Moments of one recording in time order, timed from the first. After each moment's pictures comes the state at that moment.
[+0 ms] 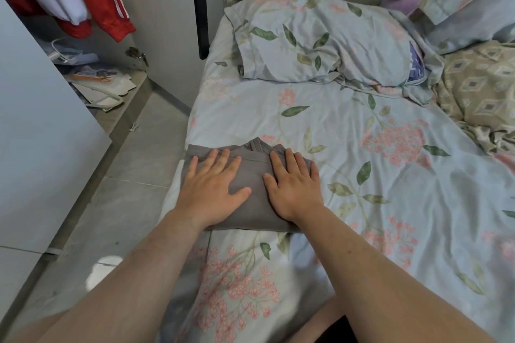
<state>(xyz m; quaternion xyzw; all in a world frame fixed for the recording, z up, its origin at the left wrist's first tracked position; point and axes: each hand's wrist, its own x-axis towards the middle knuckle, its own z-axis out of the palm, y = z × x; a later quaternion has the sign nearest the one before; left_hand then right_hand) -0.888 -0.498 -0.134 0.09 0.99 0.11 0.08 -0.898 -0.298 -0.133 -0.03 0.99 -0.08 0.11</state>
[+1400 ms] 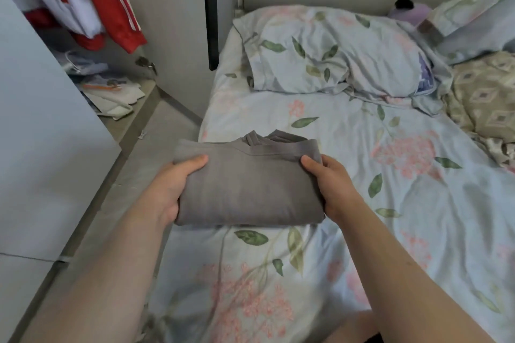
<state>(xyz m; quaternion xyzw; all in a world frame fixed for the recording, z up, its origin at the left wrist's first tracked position) -0.904 -0.555 -0.075 -0.28 0.56 0.77 0.12 -0.919 -0.278 -0.078 0.21 0.69 -0.69 0.10</state>
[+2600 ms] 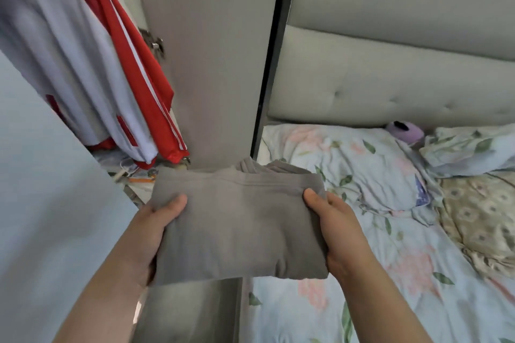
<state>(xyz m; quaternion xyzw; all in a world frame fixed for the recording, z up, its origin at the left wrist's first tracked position) -1.041 -0.728 0.246 -0.23 0.56 0.78 0.11 -1.051 -0.458 0.259 0.25 0.65 -0.72 0.09</state>
